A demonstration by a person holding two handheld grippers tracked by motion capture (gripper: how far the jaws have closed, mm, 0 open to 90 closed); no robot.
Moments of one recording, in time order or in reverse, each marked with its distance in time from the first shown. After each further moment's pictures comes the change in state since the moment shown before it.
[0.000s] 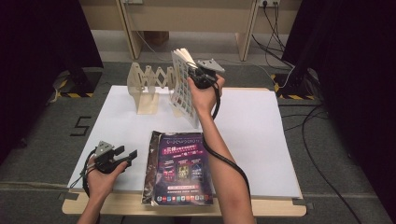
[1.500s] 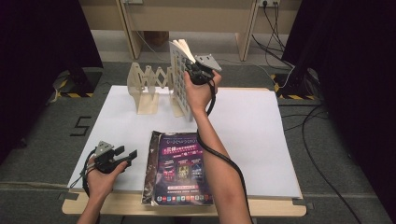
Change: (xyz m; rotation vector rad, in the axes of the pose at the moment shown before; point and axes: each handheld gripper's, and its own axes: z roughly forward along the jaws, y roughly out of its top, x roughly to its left) left arm 0.002 -0.001 0.000 0.000 -0.004 -0.009; right arm 0.017 0.015 -0.001 -0.129 -0.033 0.028
